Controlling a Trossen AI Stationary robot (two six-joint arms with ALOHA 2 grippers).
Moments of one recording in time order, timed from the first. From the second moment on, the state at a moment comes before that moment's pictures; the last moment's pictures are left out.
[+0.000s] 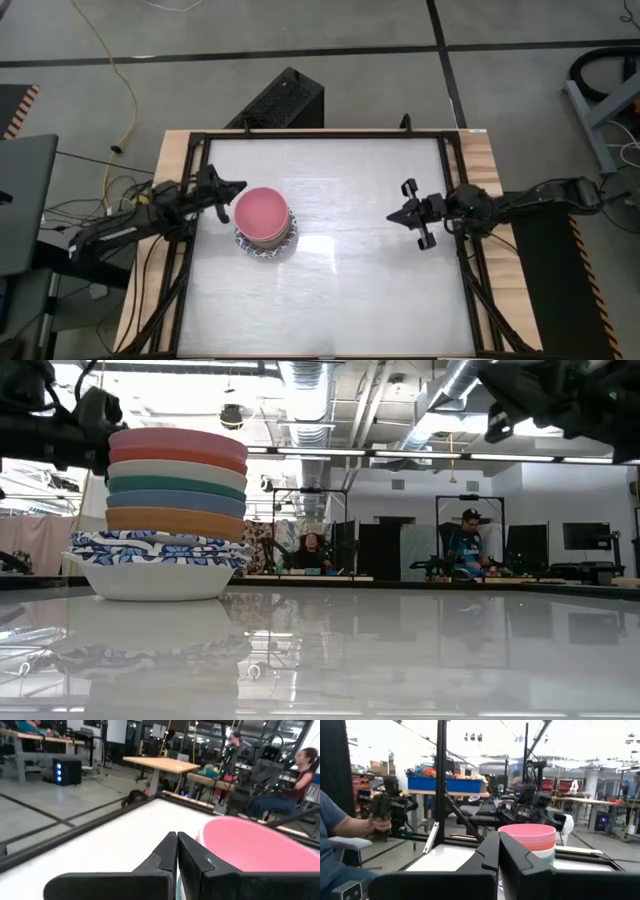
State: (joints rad) left arm 0.38 0.01 0.05 0.07 -0.02 -0.21; right arm -0.01 0.68 0.12 0.84 -0.21 0.00
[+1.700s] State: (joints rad) left arm 0.13 0.01 0.09 -0.24 -0.43 0.00; right arm 0.05 0.05 0.01 0.14 -0.06 0.03
